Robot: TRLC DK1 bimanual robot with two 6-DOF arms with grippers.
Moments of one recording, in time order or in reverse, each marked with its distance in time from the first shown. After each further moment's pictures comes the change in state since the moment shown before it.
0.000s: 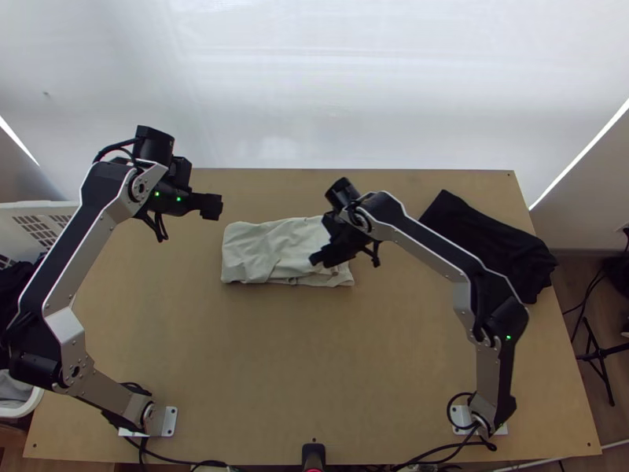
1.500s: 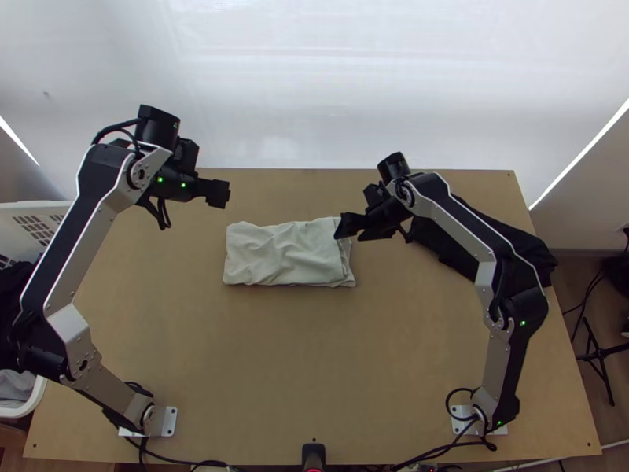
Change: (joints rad) left arm -0.062 0.048 0.217 -0.107 -0.024 0.012; right arm -0.247 0.020 0.007 0.078 -0.250 0.094
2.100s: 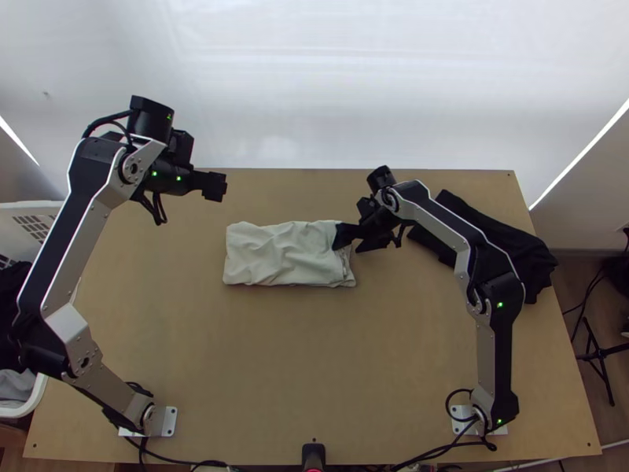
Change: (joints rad) left arm 0.002 0.013 0.079 -0.037 -0.014 -0.007; right arm 0.003 0.157 0.024 -0.002 0.029 -0.008
